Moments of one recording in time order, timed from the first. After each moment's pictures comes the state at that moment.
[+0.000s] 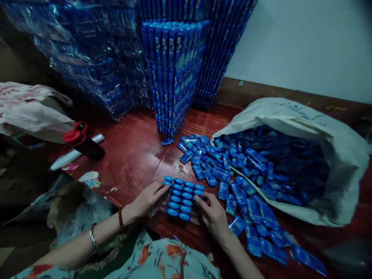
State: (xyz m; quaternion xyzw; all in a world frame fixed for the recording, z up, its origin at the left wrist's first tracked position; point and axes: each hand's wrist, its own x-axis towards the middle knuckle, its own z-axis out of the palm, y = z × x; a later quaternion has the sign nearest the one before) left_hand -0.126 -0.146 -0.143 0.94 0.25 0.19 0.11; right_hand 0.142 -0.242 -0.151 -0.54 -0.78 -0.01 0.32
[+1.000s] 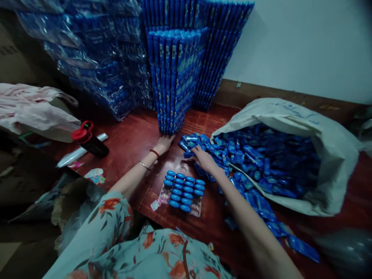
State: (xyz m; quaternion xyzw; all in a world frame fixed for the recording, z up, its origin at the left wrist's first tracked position) left_hand -0.040 0.039 -0.136 0.85 0.49 0.12 0.17; right_hand 0.154 -0.085 -0.108 -0.63 -0.76 0.11 0.08
